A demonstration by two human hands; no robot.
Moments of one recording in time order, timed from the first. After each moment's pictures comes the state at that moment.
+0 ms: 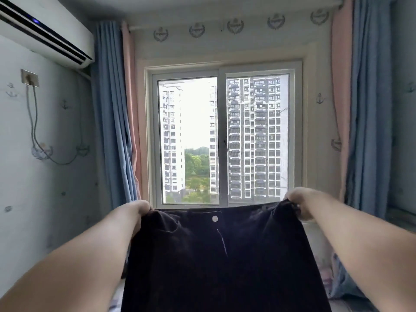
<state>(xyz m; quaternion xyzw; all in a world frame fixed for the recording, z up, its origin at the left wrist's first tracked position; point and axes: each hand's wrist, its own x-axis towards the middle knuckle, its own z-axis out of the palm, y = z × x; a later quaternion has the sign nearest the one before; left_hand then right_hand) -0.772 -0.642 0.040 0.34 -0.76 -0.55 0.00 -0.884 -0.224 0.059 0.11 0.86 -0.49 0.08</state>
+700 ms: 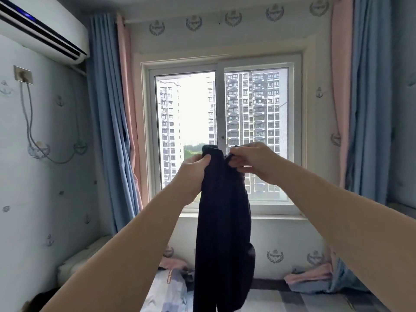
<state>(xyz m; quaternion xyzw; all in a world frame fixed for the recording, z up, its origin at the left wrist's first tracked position) -0.768 -0.499 0.096 -0.09 -0.62 -0.76 0.17 -0.805 -0.319 0.134 -0.27 0.73 -0.62 -0.04</state>
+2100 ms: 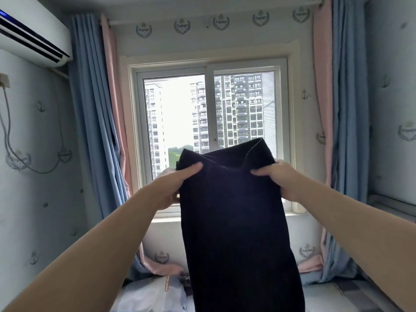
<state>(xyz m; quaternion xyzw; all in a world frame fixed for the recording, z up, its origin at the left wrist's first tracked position) -0.748 -0.593 0.107 -0.05 -0.75 -0.66 0.05 -0.810 -0.304 0.100 -0.17 0.69 -0.71 -0.01</state>
